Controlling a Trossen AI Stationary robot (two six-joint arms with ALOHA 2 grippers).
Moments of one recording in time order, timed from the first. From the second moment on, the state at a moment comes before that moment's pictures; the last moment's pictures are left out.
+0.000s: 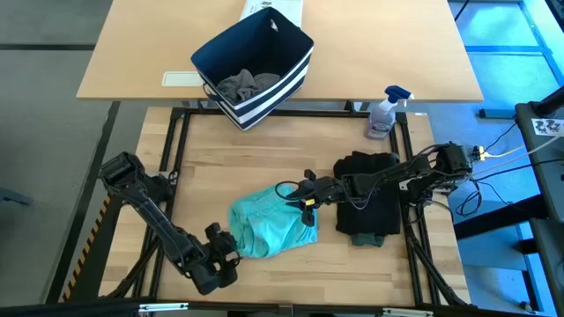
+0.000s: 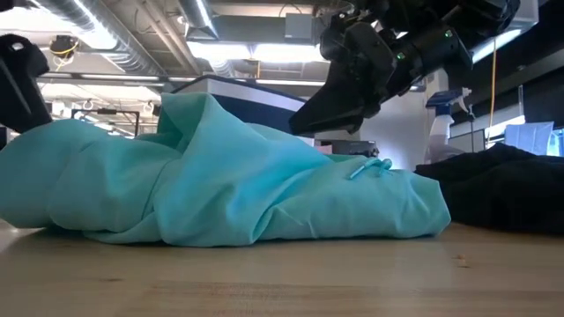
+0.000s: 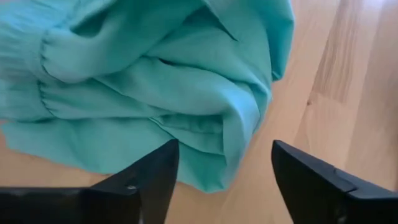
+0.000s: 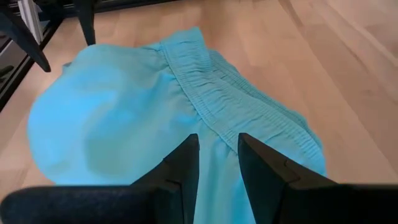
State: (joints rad) left arm -0.85 1.71 1.02 -0.57 -0.63 -1.25; right arm 0.14 1.66 0.81 0.34 0.08 0.20
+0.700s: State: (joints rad) left arm -0.71 1.80 1.02 -0.23 -0.57 -1.04; right arm 0.14 1.66 0.81 0.35 0.04 0.20
